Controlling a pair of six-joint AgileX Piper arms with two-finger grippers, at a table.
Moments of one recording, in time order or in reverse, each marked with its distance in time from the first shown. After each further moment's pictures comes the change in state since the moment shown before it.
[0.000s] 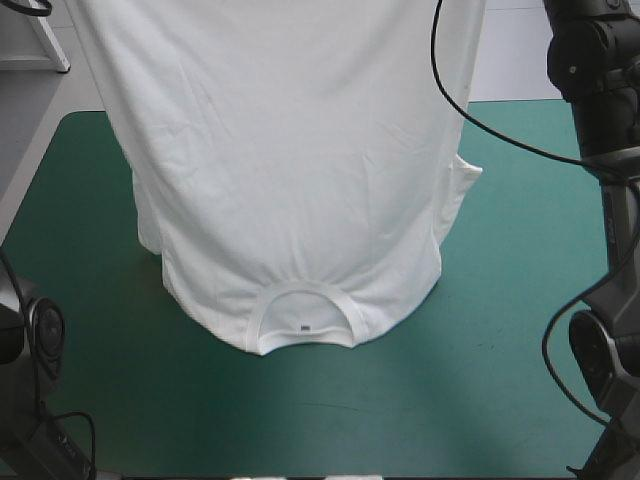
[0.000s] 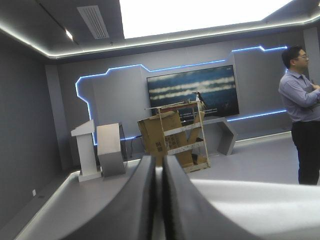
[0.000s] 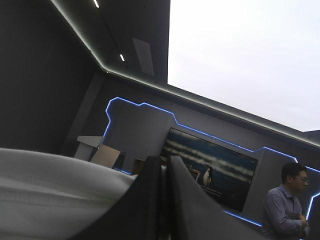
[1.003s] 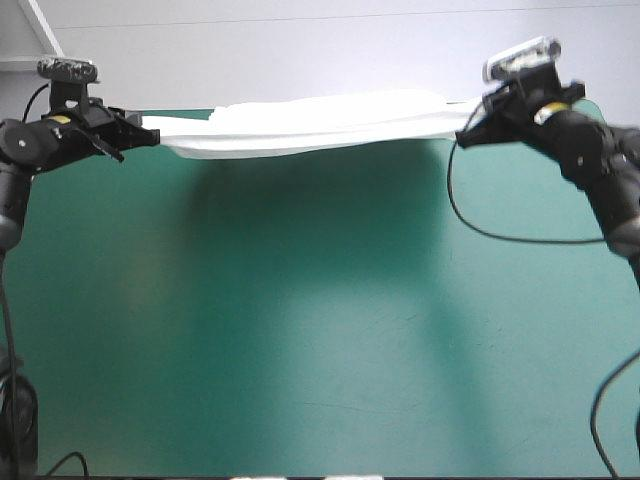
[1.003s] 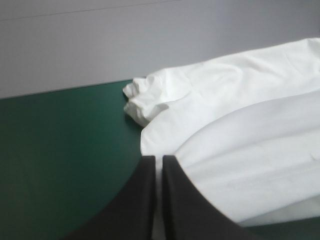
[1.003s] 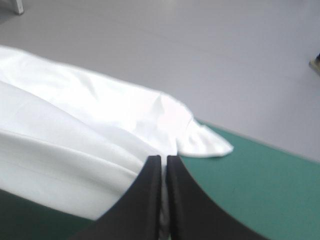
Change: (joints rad) left arm -0.007 -0.299 0.945 0.116 0.275 -0.054; right arm -0.100 -0.326 0.916 0.017 0.427 0.132
